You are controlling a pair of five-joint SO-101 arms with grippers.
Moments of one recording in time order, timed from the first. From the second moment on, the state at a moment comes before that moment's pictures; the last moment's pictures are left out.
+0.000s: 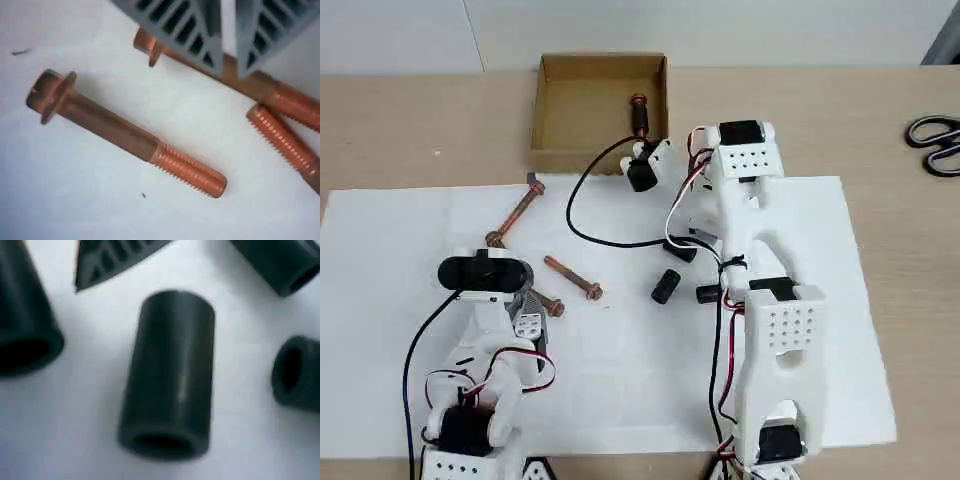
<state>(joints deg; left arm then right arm) 3.0 -103.3 93.9 60.5 10.9 -10.7 42.2 -37.7 92.5 56.4</state>
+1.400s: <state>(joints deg) 3.0 -103.3 93.9 60.5 10.9 -11.2 17.9 -36.9 98.7 5.1</state>
